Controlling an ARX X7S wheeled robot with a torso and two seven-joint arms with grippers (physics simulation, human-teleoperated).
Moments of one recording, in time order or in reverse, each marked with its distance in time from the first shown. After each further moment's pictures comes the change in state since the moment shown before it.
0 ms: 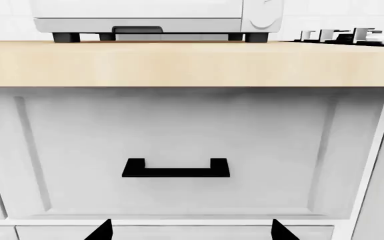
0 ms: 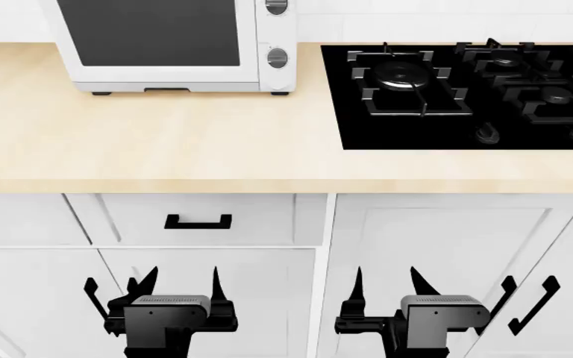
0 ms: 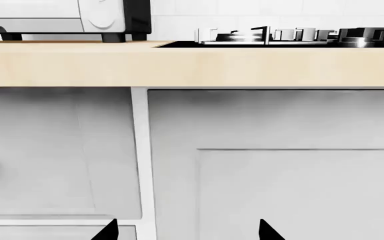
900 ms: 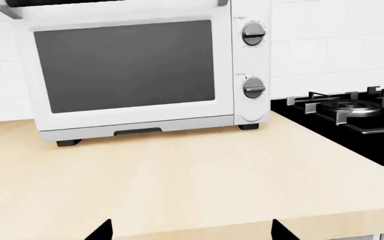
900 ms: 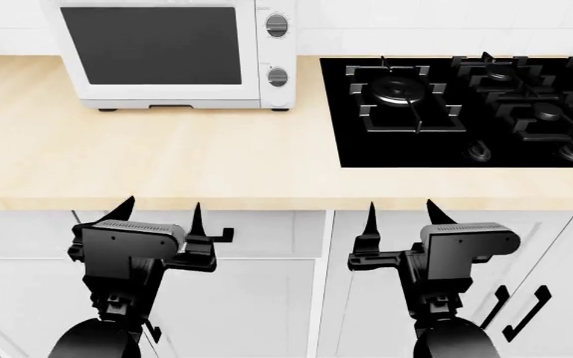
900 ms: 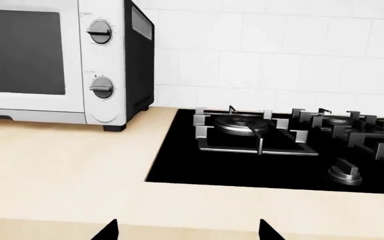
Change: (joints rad) left arm -0.196 -0.188 0.034 0.370 -0.137 -0.452 -0.008; right arm 0.212 0.142 -0.066 -0.203 0.109 0.276 0.059
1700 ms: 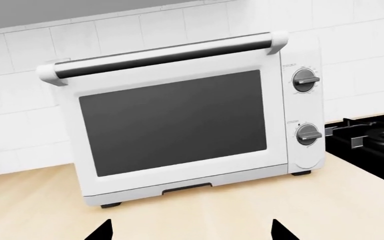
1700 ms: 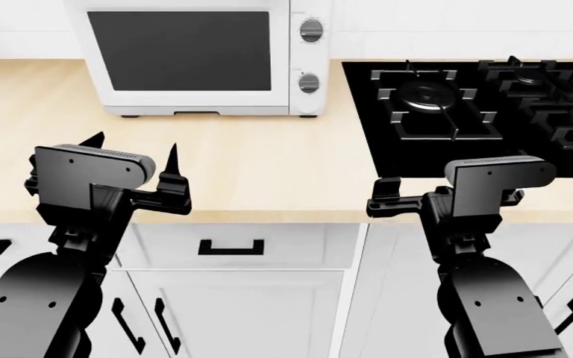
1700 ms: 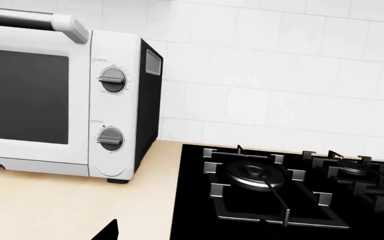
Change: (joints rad) left arm -0.276 -0.112 -0.034 0.119 -0.076 -0.326 0.030; right arm 0.233 0.079 0.013 -0.073 0.046 0.246 0.001
